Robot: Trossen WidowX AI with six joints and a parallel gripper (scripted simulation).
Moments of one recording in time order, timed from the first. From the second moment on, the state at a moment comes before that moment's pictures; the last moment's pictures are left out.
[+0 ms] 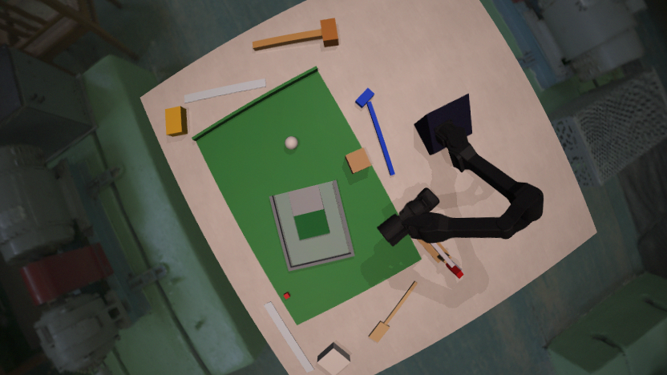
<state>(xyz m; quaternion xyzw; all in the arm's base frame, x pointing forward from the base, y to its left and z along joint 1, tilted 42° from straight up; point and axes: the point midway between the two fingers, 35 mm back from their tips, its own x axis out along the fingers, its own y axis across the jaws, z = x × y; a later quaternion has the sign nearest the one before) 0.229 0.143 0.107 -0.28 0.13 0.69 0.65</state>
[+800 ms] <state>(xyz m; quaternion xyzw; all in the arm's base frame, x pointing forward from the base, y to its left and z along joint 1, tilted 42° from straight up) 0.227 0.133 0.113 -0.28 0.13 0.70 0.64</state>
